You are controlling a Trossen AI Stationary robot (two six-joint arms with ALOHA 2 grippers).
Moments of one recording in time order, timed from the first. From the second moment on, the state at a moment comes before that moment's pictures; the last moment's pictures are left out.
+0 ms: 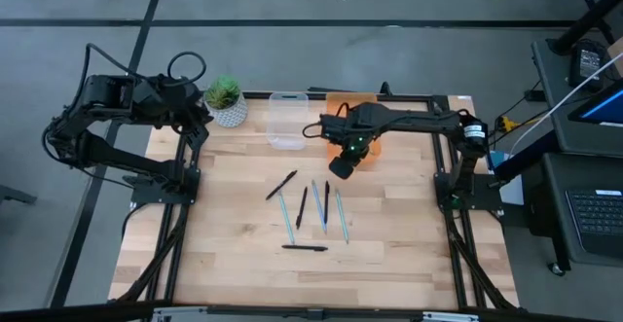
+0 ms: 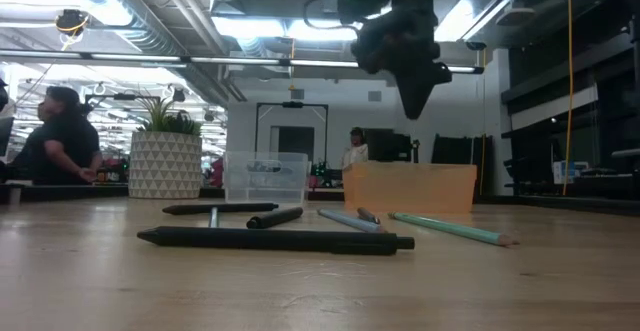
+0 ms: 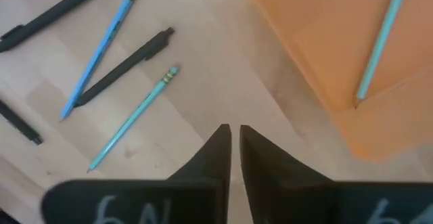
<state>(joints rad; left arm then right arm) 0.16 1.04 1.70 -1.57 -0.33 -0.44 -0.18 1.87 1.64 -1.28 -0.09 0.47</state>
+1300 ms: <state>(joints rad) 0.16 1.05 1.70 -1.57 -0.30 -0.41 0.12 1.89 1.73 -1.26 -0.11 0.78</state>
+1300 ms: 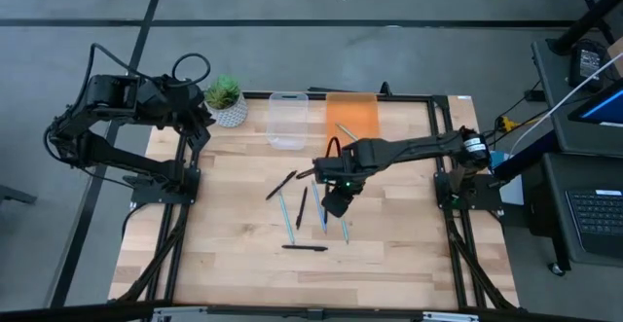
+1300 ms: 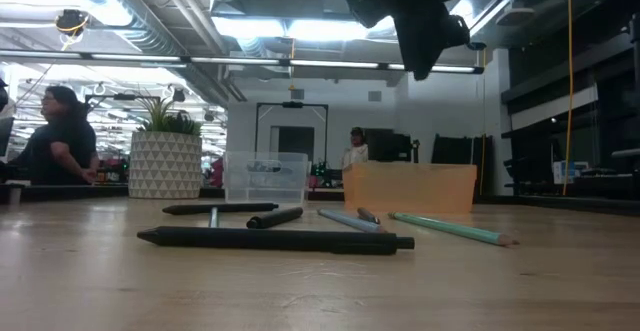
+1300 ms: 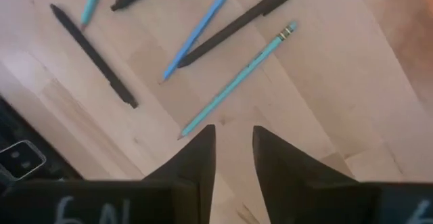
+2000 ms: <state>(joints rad) 0.16 1.01 1.70 -1.57 -0.34 -0.36 0.19 2.01 1.73 -1.28 0.00 1.00</state>
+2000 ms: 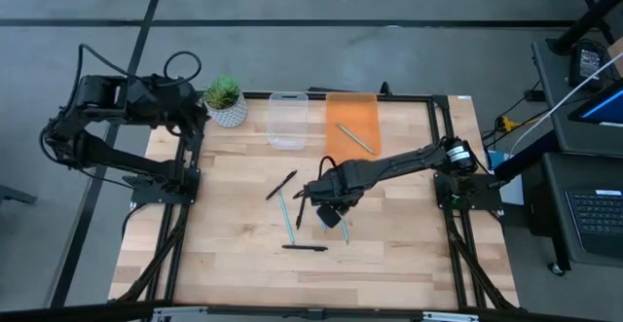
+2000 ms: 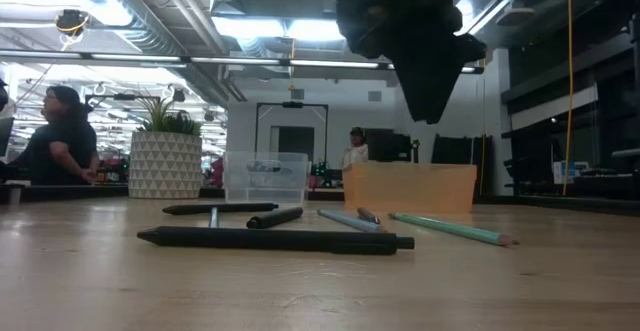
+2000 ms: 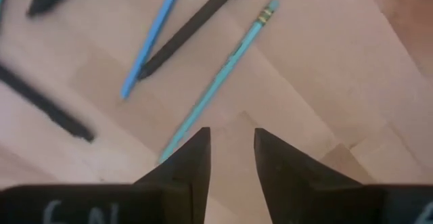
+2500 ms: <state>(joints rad) 0.16 0.93 1.70 -1.57 -0.36 -0.25 0.20 2.06 1.73 -1.24 0.00 1.34</state>
